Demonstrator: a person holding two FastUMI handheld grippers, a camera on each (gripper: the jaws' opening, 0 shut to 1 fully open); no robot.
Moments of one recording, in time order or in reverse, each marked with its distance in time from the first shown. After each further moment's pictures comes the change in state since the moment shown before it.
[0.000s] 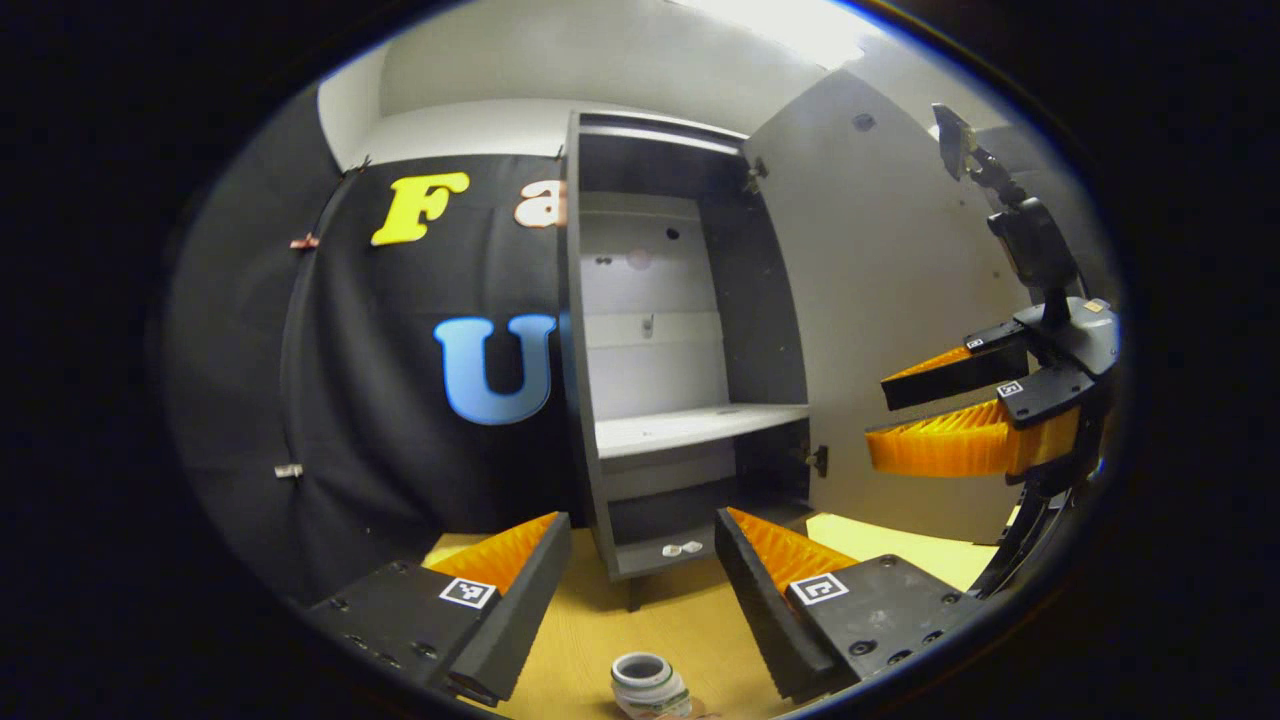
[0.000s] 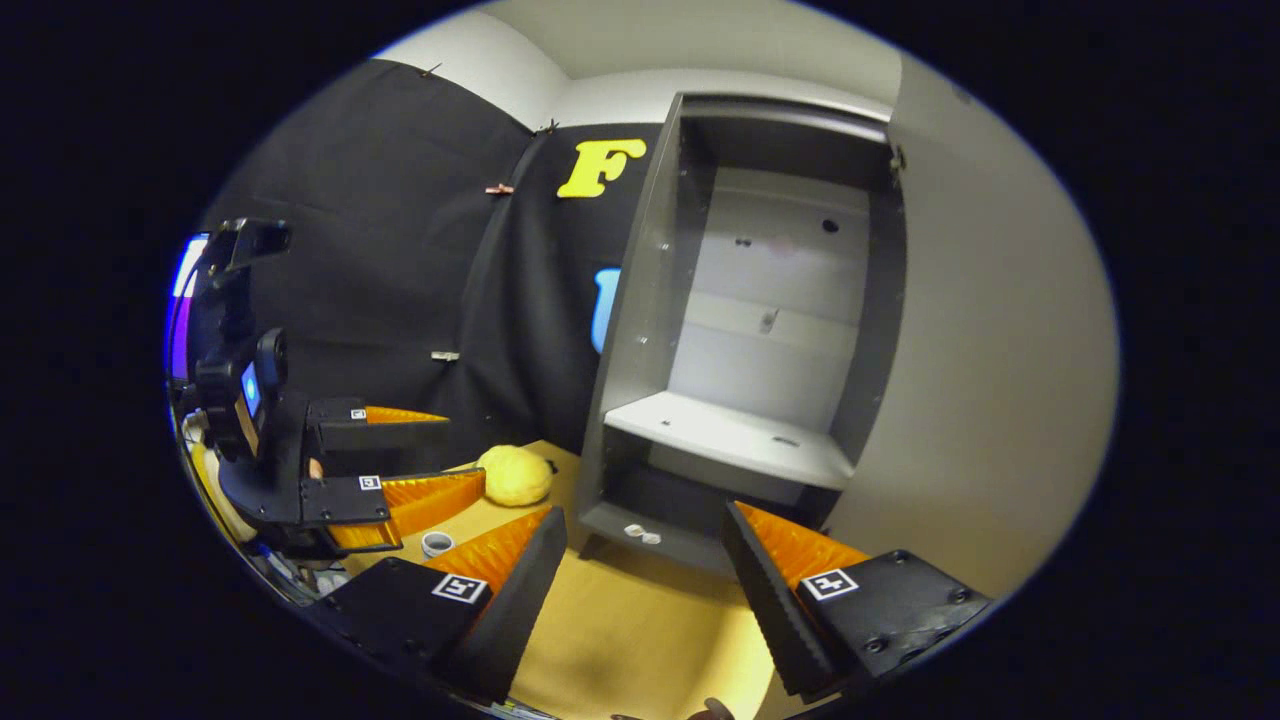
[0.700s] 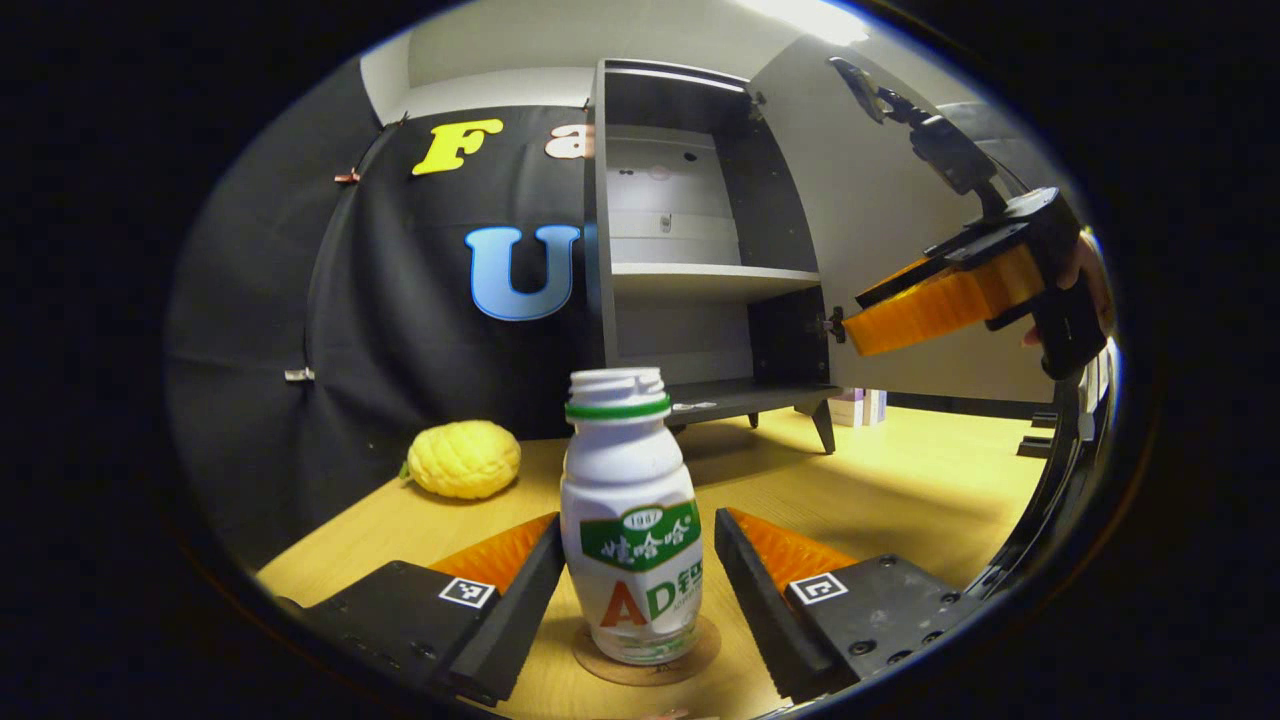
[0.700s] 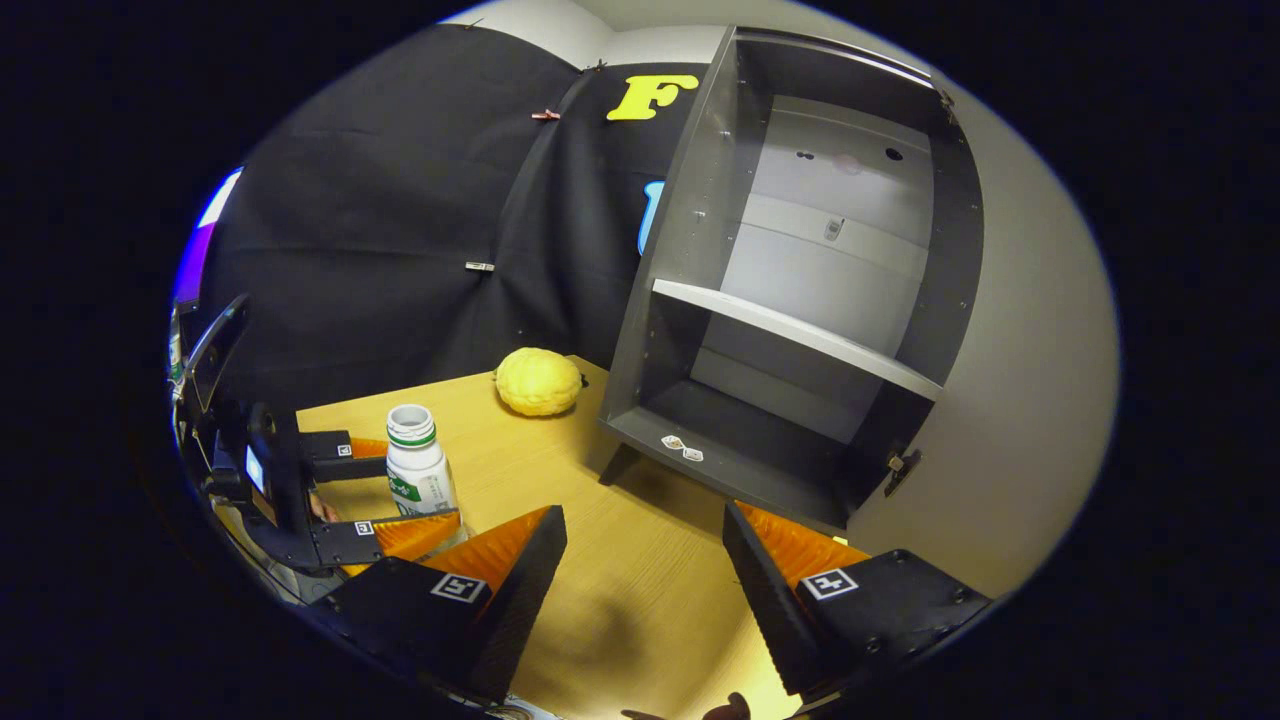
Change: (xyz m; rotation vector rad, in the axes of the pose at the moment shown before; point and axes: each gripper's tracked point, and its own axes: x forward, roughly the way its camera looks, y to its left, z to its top) left arm -0.030 -0.014 -0.228 -0.041 0.116 0.143; right arm 0.053 0.025 -0.153 -0.086 0.201 0.137
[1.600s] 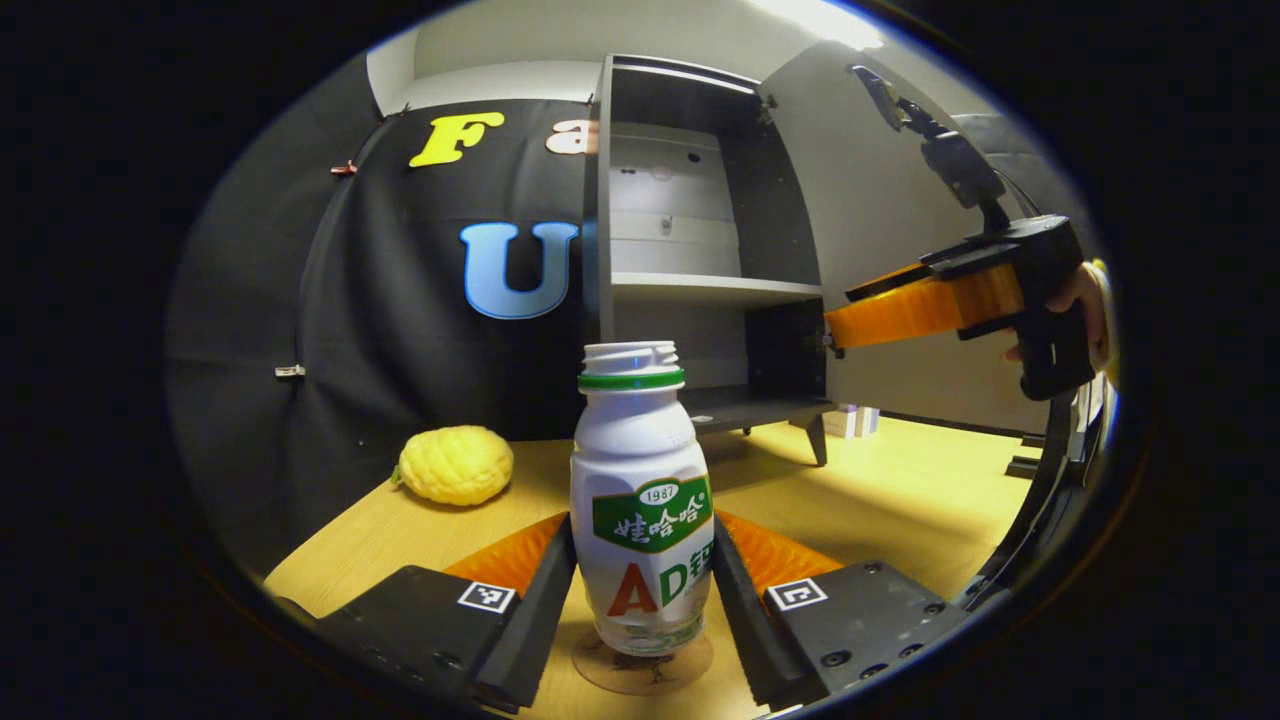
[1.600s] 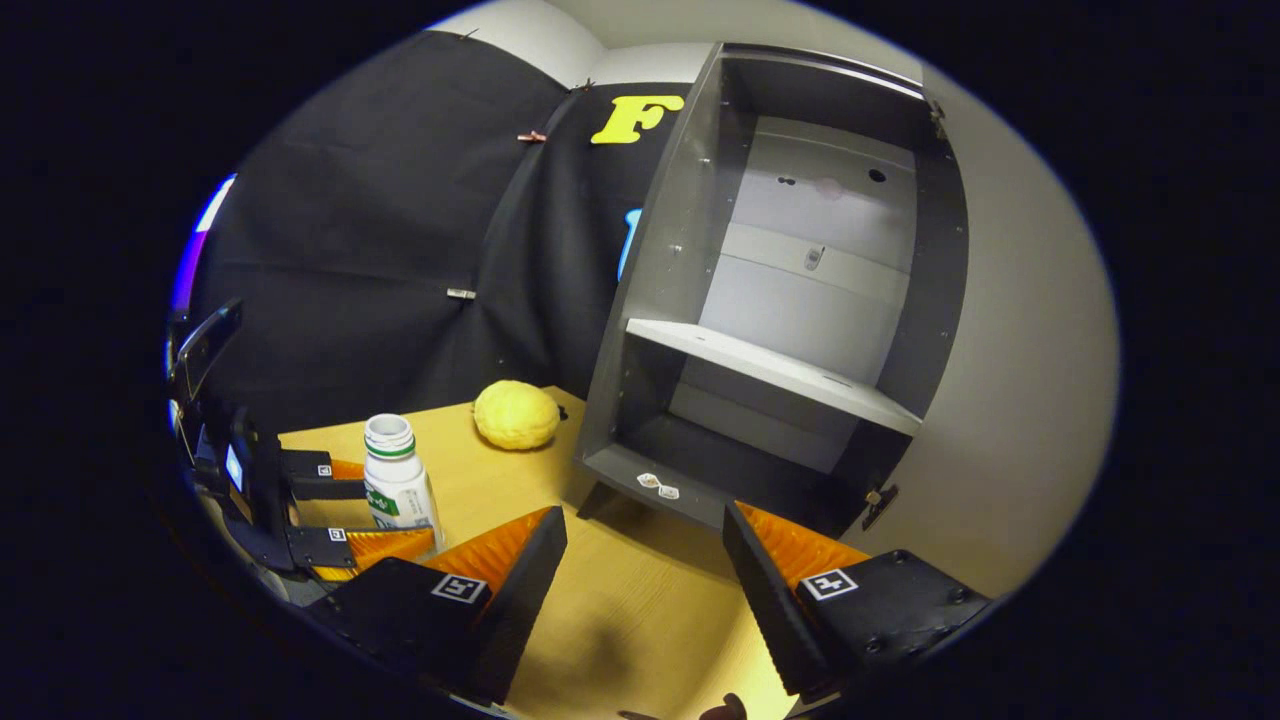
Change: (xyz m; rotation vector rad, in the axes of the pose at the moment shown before) left arm 0.002 0.003 0.009 -0.061 0.030 -0.030; right arm 0.014 -0.009 0.021 -0.002 -0.064 -0.034
